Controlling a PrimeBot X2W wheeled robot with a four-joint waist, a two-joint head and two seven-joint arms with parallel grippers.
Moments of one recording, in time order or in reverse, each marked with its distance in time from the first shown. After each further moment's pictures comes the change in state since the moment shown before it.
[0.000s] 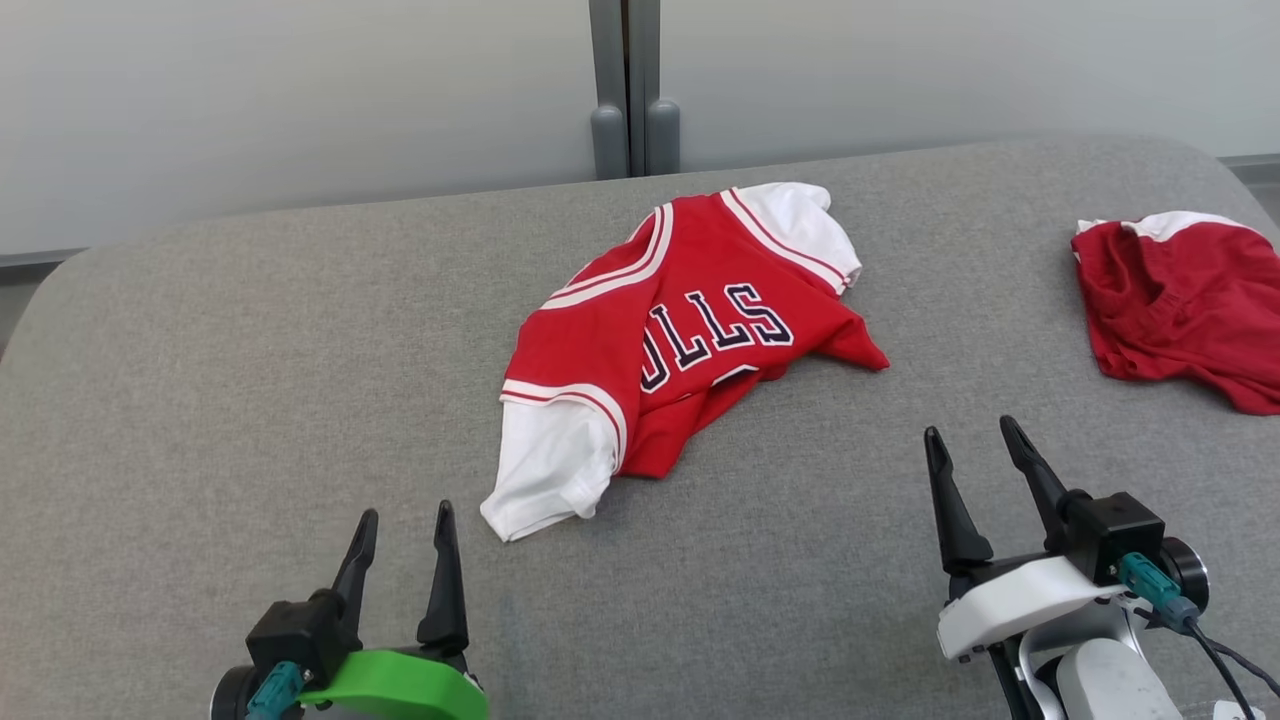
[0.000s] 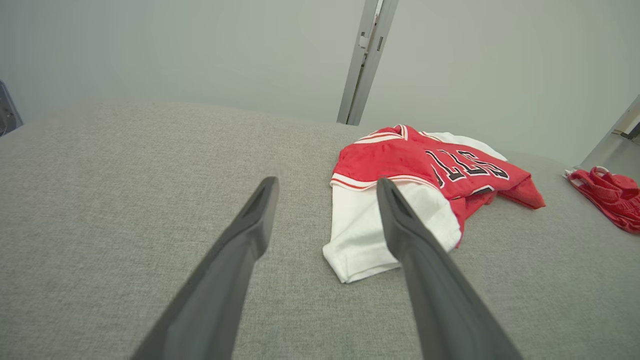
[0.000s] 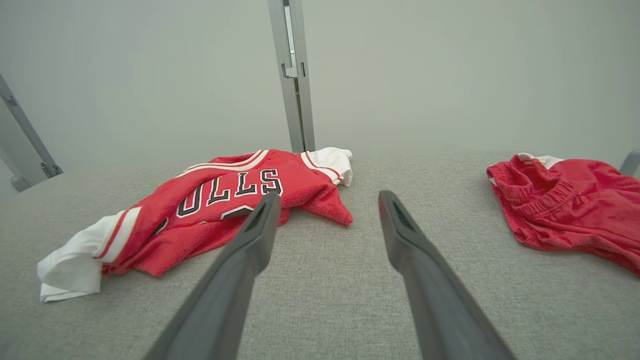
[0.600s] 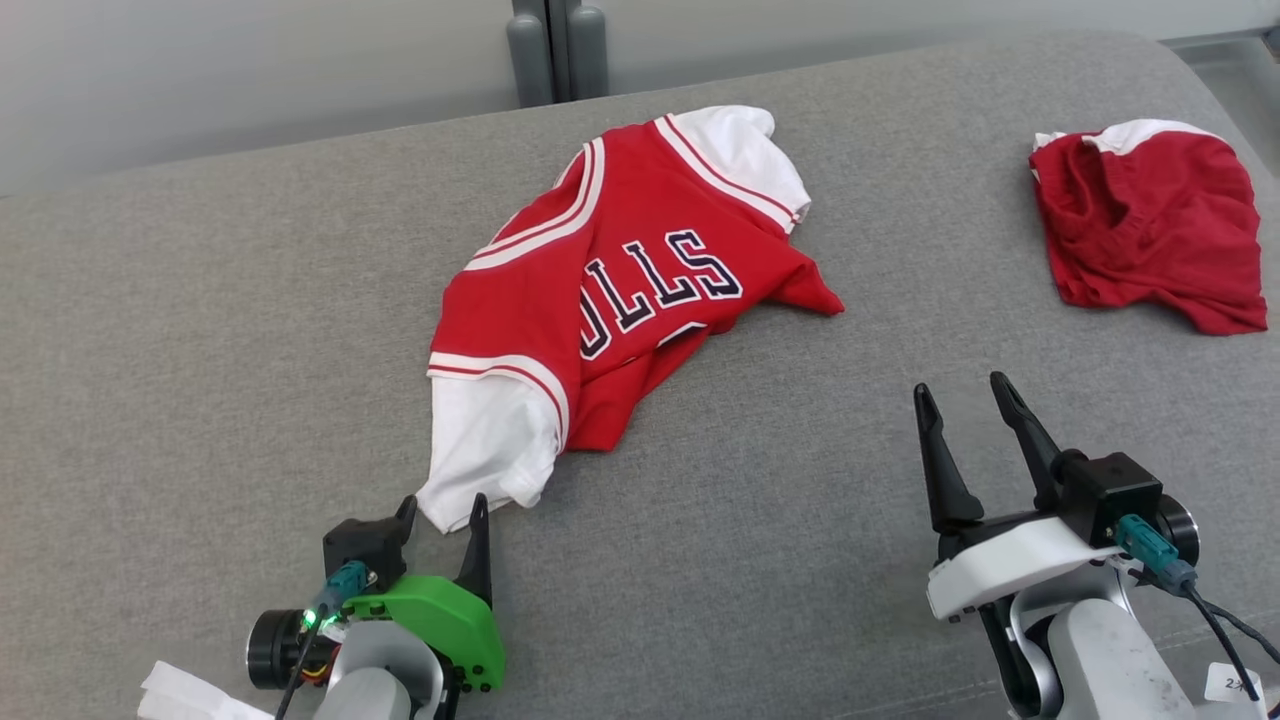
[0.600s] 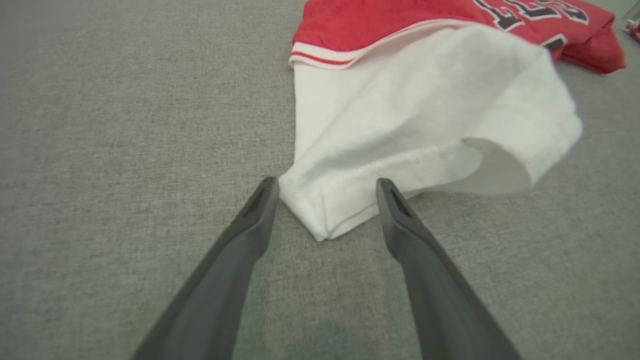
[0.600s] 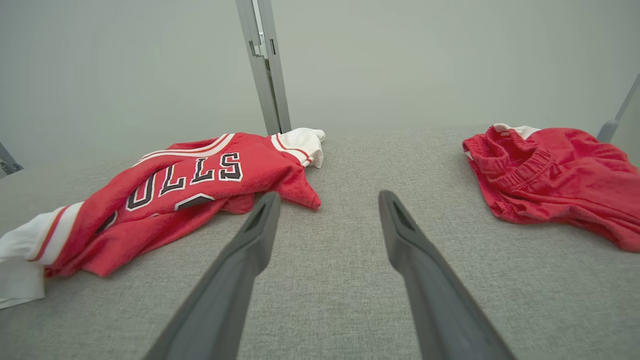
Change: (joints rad) left arm -0.232 -0.017 -0.068 0.358 0.039 0.002 0.122; right arm -0.066 0.000 0.017 0.001 0.016 0.000 0.000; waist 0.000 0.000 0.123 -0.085
